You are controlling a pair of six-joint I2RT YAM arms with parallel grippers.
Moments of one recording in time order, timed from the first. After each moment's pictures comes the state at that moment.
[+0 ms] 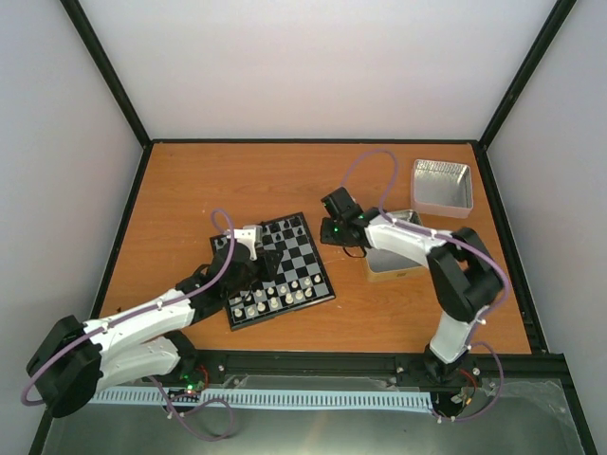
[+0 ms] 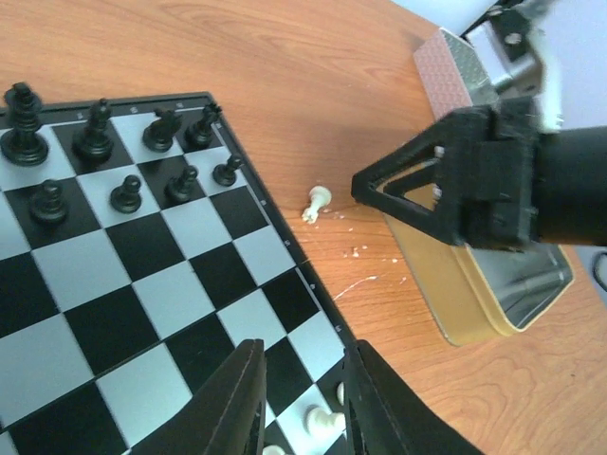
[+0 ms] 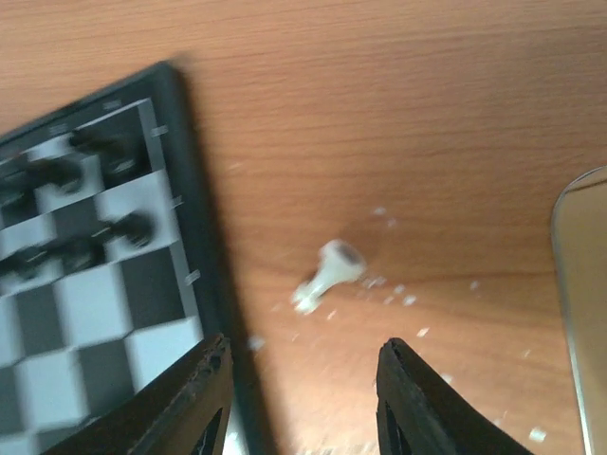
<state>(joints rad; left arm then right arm) -0.76 1.03 0.43 0.13 -0.08 -0.71 0.66 1.70 1.10 -0.39 0.03 0.67</state>
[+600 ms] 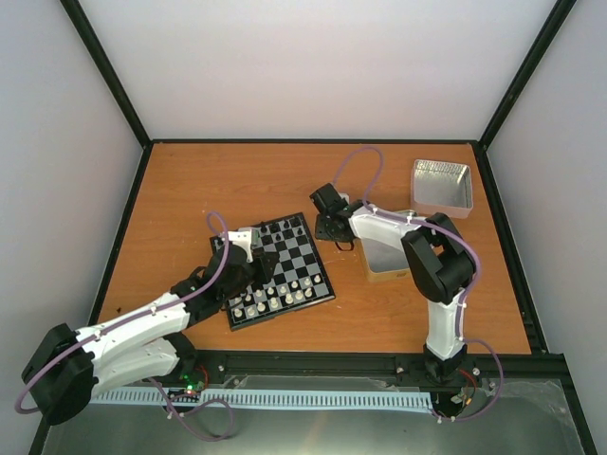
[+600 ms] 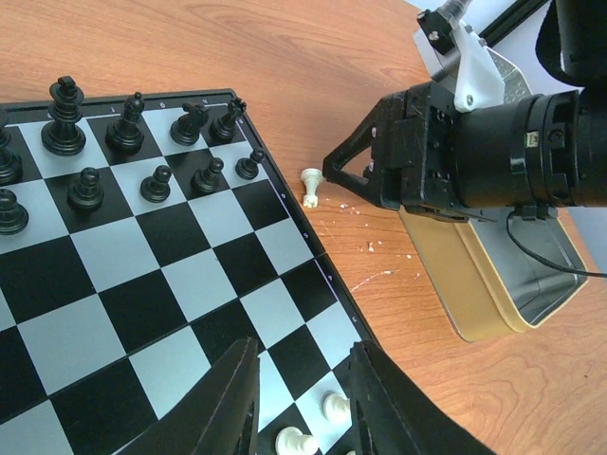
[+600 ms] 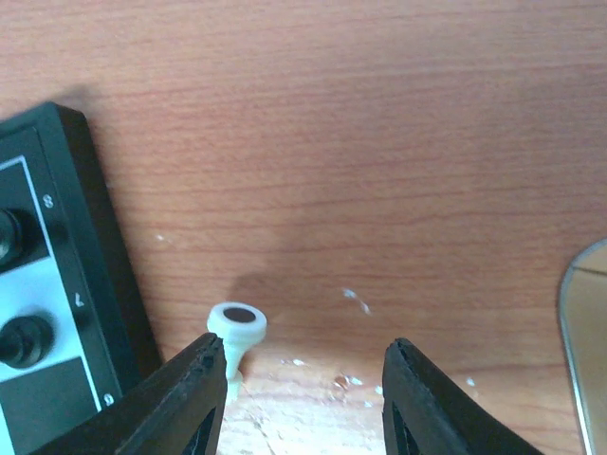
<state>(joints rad) -0.76 0.96 0.42 0.04 -0.11 -0.72 0.66 1.94 1.28 -0.47 0.17 0.66</state>
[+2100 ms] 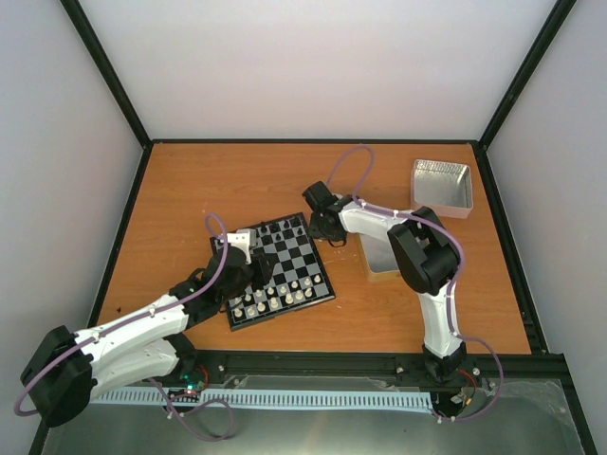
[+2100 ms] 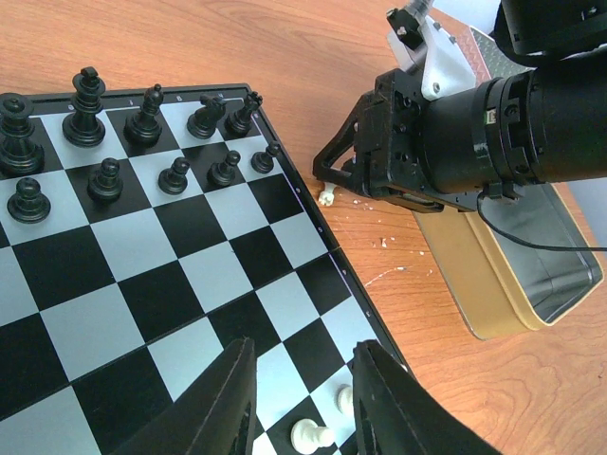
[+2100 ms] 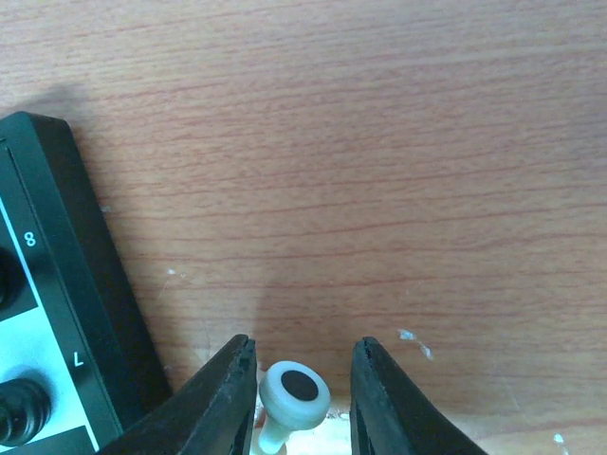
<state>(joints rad) -0.76 0.94 0.40 0.03 -0.13 -0.72 0.66 2.07 1.42 -0.53 0.13 0.72</state>
